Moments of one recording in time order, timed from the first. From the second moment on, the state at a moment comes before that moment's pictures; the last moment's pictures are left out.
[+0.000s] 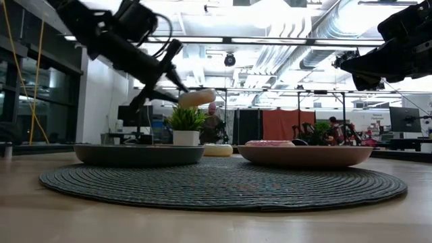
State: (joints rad) left arm 0.28 1.34 0.64 0.23 -0.04 -1.12; right arm 0.00 0.09 0.01 0.03 0.00 -0.01
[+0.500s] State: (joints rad) left arm 0.09 1.64 0.93 0.20 0.04 -1.10; right arm 0.00 0.09 0.01 0.03 0.00 -0.01
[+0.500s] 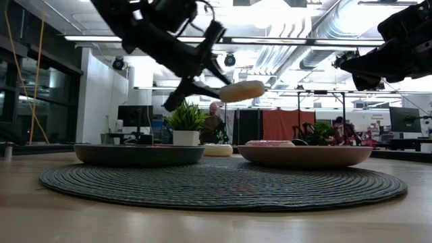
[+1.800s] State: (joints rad) left arm -0.09 1.92 1.35 -0.15 -0.19 -1.31; right arm 0.00 0.09 0.01 0.03 0.00 -0.01
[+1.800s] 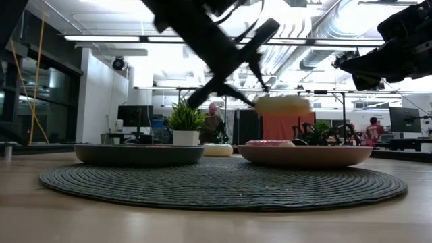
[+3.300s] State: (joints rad) left arm -0.12 2.05 1.48 -0.23 -0.19 -1.17; right arm 0.00 0.11 0.01 0.03 0.00 -0.01
